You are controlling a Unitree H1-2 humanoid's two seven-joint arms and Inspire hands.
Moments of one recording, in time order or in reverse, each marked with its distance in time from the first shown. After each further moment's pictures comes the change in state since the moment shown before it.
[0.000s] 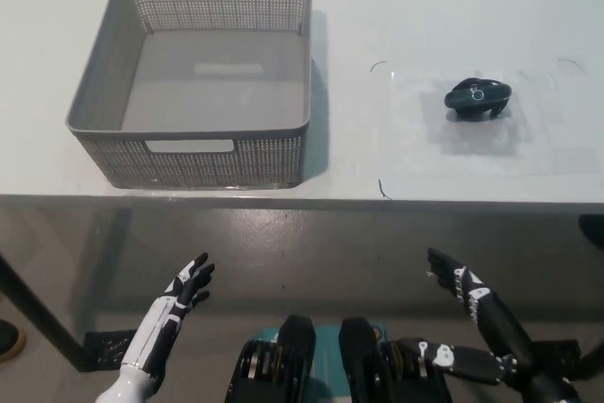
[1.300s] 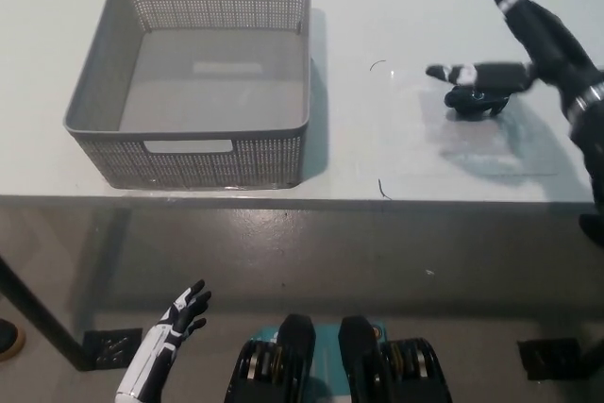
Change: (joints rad) left_arm 0.071 -0.001 0.008 -0.014 -0.002 -0.009 -0.015; right_arm -0.885 -0.204 0.109 0.395 -0.426 0.310 0.074
